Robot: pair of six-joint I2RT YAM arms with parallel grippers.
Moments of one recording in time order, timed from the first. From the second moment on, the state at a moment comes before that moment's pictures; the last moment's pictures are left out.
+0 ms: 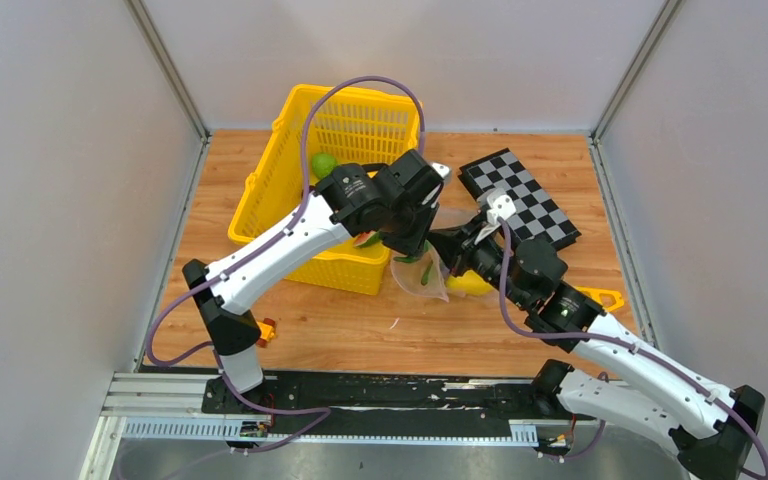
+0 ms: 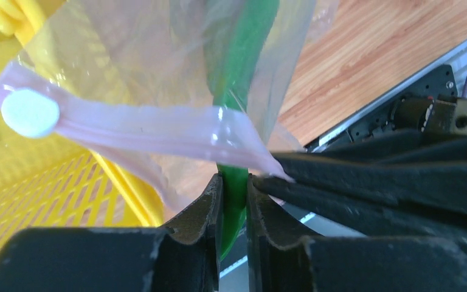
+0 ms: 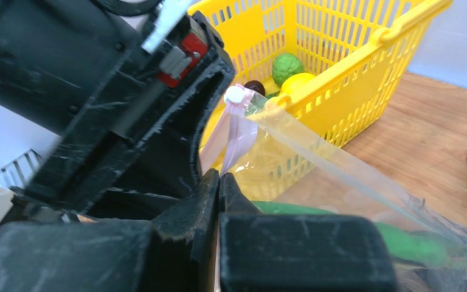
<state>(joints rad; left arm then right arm) -1.01 1.76 2.07 -1.29 -0.04 -0.47 0.86 0.81 0.74 0.08 0.07 0.19</state>
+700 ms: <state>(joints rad) -1.00 1.75 1.85 -0.97 -0.11 -0.47 0.78 0.75 0.73 0.08 0.13 0.50</state>
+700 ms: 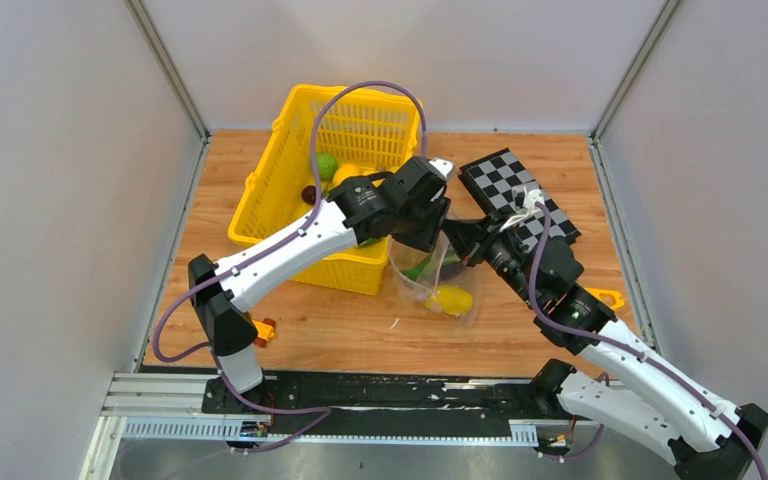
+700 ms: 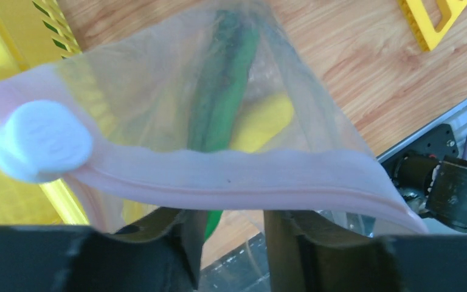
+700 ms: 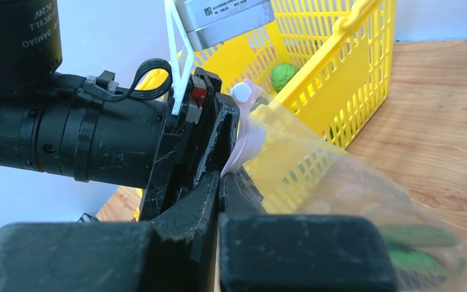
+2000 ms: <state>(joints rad) -0.65 1.32 1.56 -0.92 -0.29 -0.35 0.77 0.72 0.72 0.03 0.24 0.41</state>
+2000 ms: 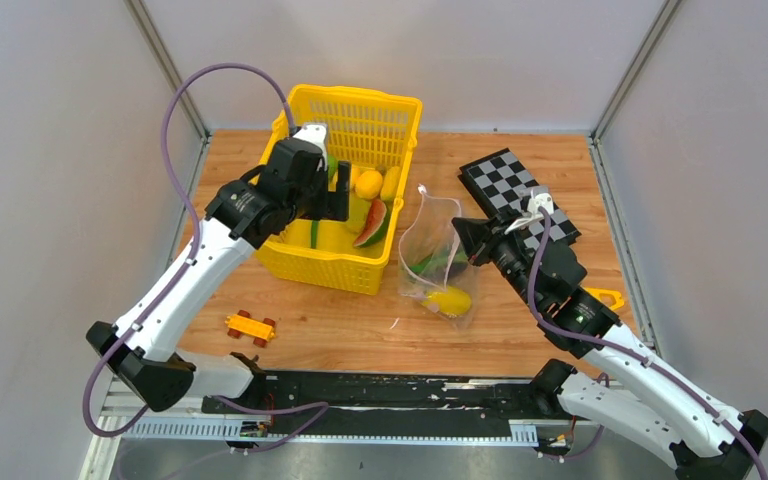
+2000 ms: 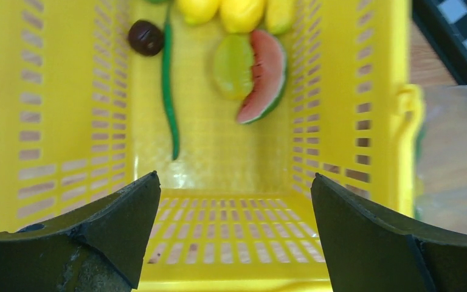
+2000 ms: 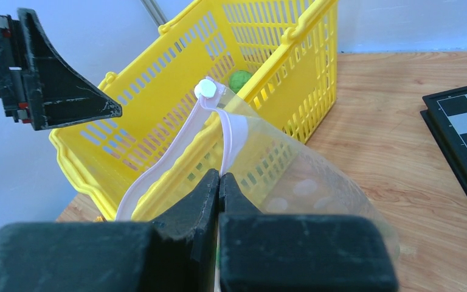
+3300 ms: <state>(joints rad) -0.24 1.71 1.22 -0.73 -0.04 -0.30 0.77 0.73 0.72 0.03 0.20 0.40</state>
